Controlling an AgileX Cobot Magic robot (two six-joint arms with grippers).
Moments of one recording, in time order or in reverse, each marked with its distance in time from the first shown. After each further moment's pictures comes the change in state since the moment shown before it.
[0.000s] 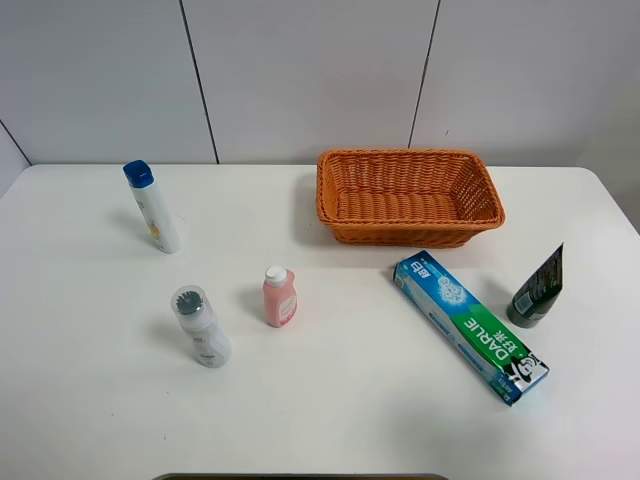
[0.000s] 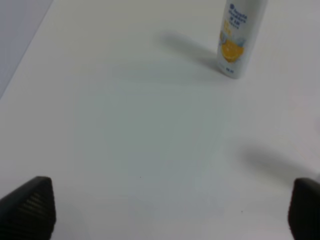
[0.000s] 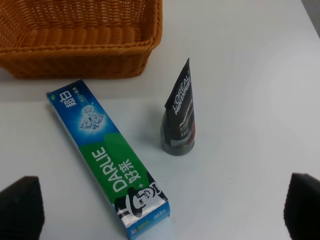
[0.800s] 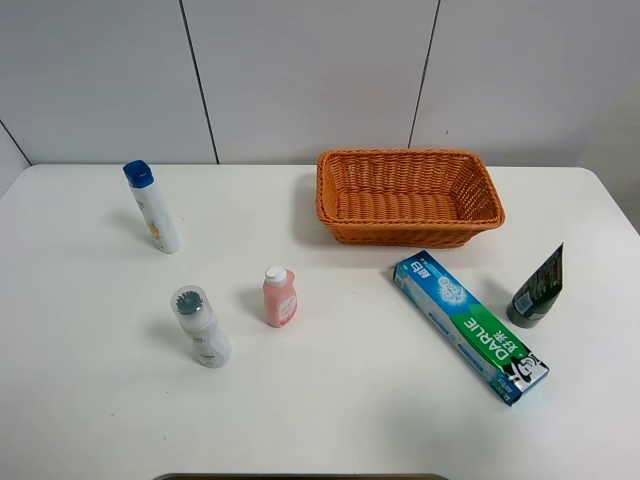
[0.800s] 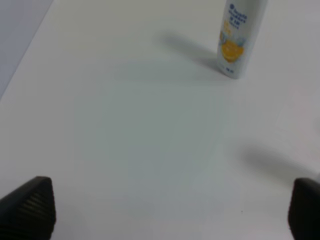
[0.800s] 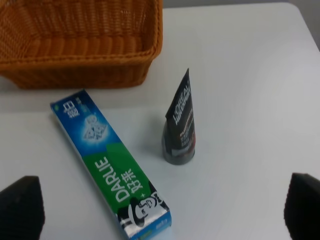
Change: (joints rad) left arm 0.000 0.000 0.000 0.000 0.000 0.000; right arm 0.000 0.029 -0.069 -0.008 0.000 0.030
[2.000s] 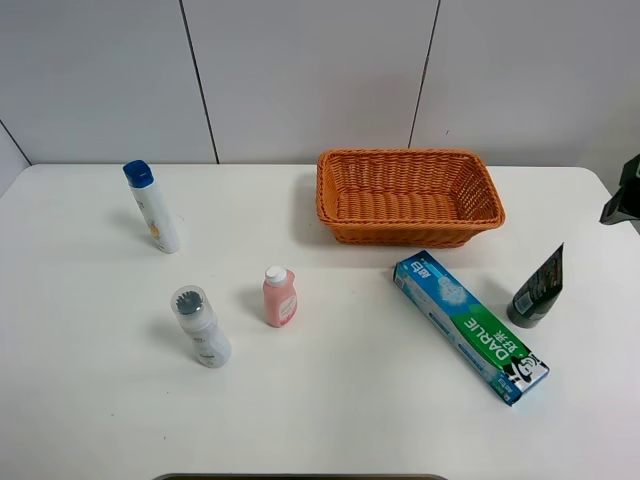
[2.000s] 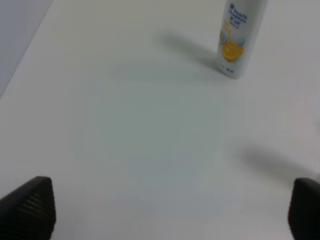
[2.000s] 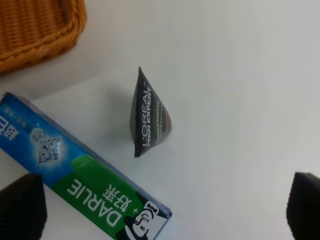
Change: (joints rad) left arm 0.000 0.000 0.000 0.000 0.000 0.000; right arm -0.018 0.988 -0.329 -0.126 -0.064 0.380
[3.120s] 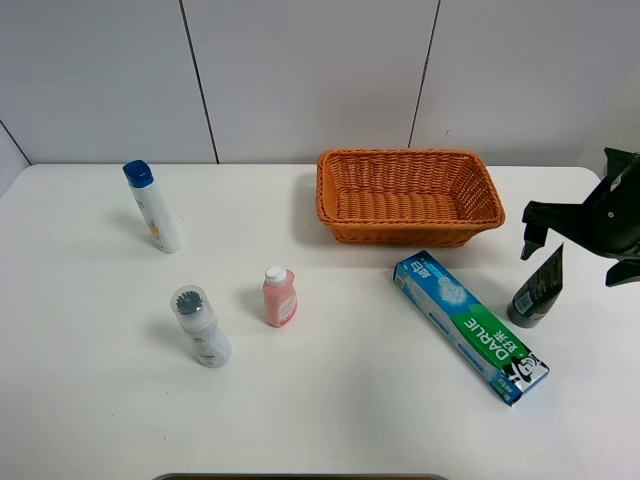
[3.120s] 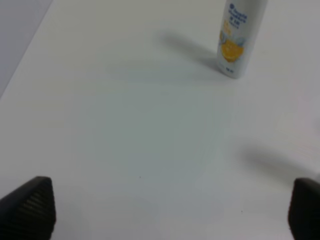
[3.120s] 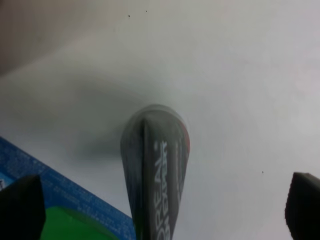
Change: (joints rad) left arm 0.000 0.000 0.000 0.000 0.000 0.000; right arm -0.051 0.553 -0.012 0.070 -0.244 -0.044
